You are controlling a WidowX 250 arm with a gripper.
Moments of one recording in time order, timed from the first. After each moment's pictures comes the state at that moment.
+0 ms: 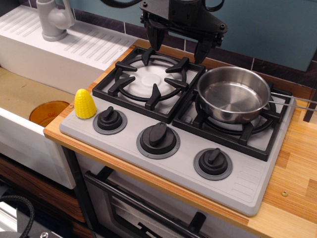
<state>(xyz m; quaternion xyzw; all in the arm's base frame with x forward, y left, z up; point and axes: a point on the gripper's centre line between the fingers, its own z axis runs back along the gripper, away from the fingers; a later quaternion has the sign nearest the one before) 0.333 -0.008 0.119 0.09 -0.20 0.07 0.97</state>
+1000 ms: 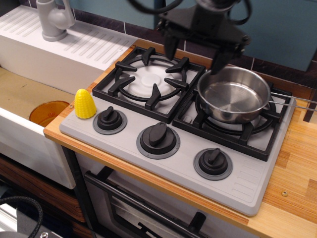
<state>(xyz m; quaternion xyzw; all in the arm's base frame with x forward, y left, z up) 0.326 -0.037 0.120 0.12 -0.17 0.11 0.97</state>
